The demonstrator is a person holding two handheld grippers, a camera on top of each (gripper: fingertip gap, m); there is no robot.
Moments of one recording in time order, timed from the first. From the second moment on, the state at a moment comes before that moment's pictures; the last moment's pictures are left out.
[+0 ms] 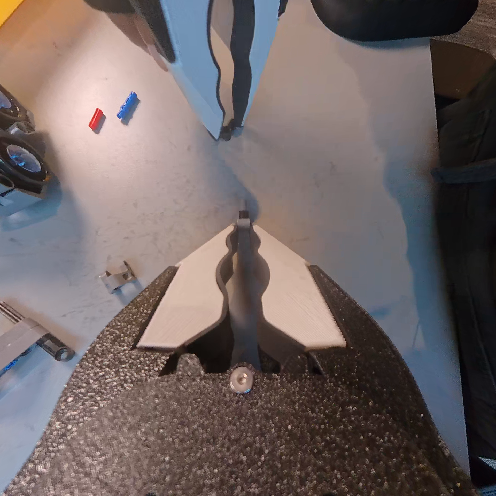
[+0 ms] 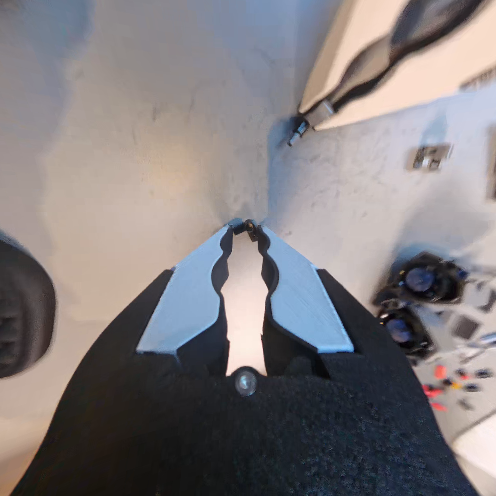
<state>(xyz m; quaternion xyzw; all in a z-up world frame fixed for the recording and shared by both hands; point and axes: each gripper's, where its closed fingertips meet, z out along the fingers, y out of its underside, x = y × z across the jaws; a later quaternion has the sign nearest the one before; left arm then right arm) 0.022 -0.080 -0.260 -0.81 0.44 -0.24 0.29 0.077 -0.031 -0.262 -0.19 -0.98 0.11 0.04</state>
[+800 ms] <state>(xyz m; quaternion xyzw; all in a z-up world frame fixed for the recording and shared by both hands) 0.021 -0.080 -0.259 -0.81 0.44 -0.24 0.29 0.104 -0.045 -0.262 -0.20 -0.98 0.08 0.04</state>
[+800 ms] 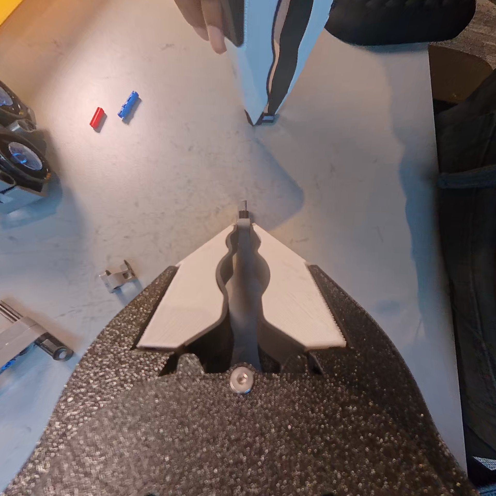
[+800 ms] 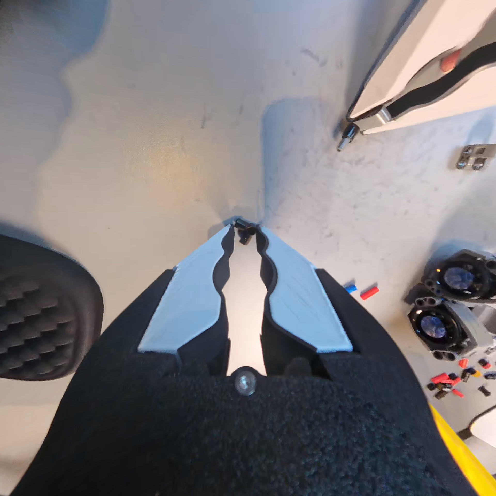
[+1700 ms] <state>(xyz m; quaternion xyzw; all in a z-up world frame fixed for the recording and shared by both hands) 0.051 -0.092 -0.158 -0.66 0.26 -0.63 0.30 0.047 -0.072 -0.148 -0.39 -0.60 0.66 0.23</state>
